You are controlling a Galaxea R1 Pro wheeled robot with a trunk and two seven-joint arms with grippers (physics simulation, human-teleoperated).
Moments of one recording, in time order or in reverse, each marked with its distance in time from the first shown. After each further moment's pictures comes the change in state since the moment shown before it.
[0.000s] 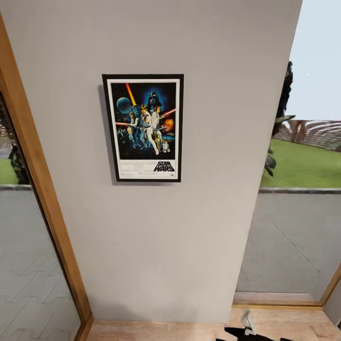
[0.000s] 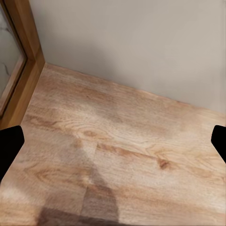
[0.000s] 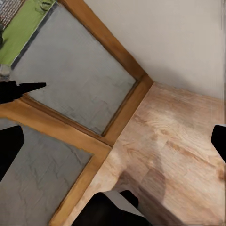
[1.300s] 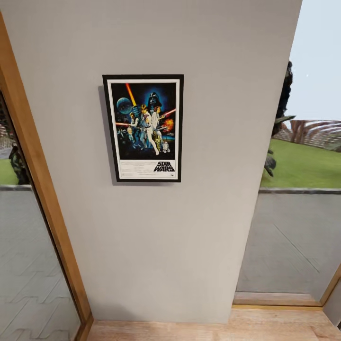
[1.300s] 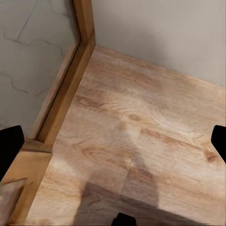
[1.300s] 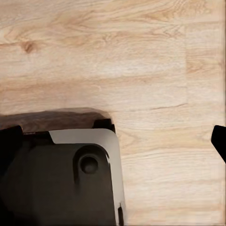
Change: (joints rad) left arm 0.047 0.009 -0.004 0.004 -0.007 0.003 0.190; right arm 0.049 0.012 0.009 0.460 0.008 -0.068 -0.942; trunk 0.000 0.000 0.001
